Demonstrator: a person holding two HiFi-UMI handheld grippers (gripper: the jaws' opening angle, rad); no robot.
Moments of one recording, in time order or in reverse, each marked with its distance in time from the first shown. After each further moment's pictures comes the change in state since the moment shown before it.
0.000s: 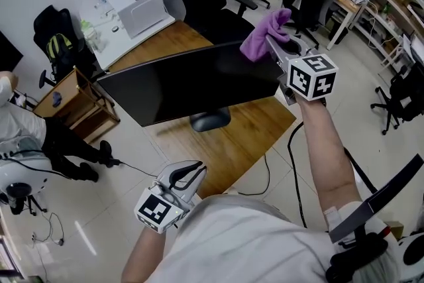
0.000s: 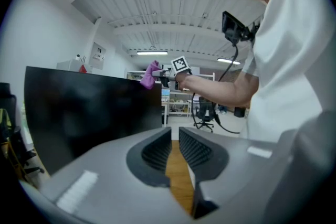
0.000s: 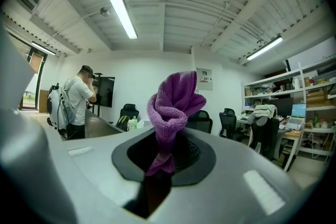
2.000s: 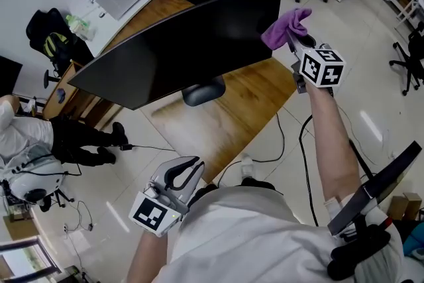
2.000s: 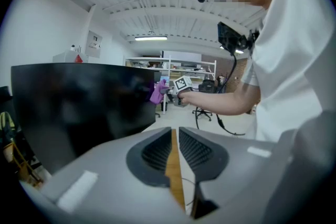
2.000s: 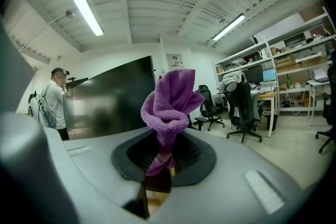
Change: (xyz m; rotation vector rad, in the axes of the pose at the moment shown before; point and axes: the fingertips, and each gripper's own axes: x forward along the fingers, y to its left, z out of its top) left arm 0.020 -0.036 0.000 -0.007 0.178 0.005; right arm -0.053 -0.115 -0.174 0.252 0.096 -0.191
